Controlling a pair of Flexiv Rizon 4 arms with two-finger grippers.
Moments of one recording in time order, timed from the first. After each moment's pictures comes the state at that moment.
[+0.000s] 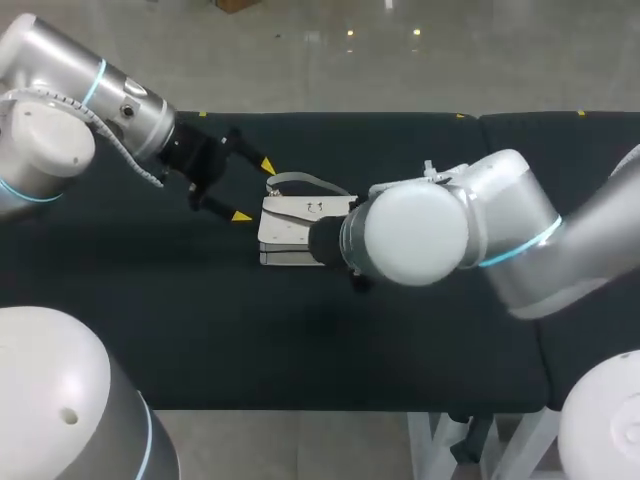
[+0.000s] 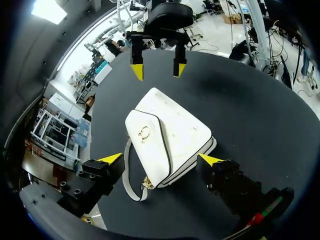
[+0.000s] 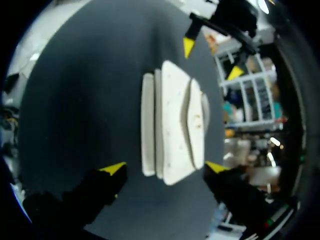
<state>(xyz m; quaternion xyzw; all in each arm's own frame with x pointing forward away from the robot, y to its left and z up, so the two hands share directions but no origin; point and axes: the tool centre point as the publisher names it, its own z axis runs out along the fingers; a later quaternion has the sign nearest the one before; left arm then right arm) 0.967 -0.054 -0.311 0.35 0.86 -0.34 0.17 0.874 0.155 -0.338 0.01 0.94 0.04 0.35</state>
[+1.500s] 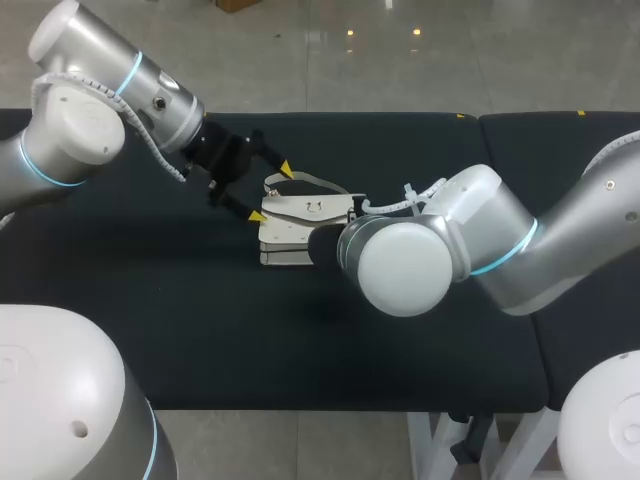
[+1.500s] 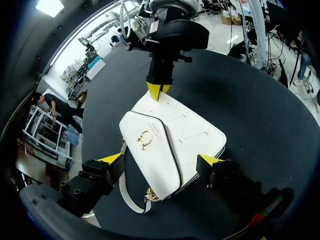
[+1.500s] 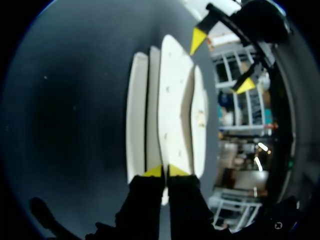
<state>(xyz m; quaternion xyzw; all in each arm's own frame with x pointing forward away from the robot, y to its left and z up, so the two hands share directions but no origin) 0.974 -0.081 -0.322 0.36 0.86 -0.32 0.14 0.916 0.157 -0.371 -0.02 0.92 0.03 0.40</state>
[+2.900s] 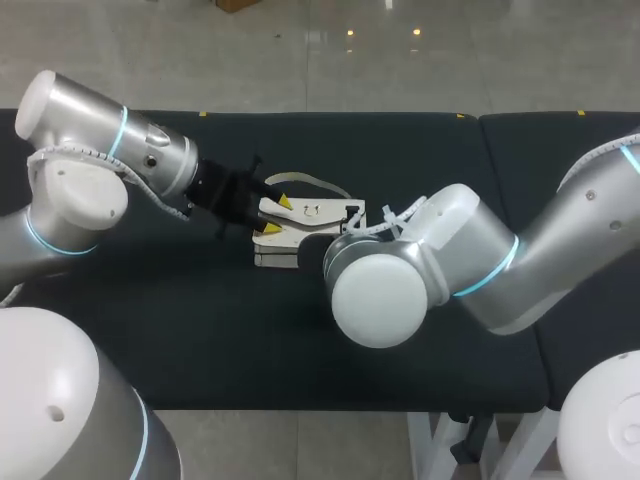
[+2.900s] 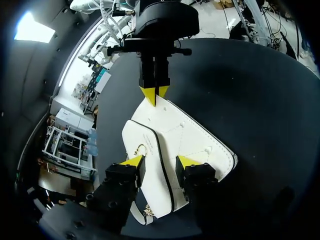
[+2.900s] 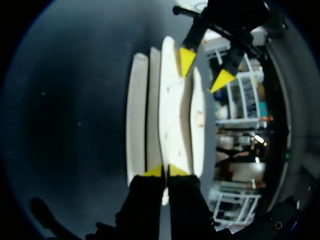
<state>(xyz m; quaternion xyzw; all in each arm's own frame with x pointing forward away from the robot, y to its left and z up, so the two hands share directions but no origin) 0.950 -0.095 -0.344 0.40 0.82 -0.34 0.25 0.902 0.168 -0.372 0.01 0.91 0.02 0.42</state>
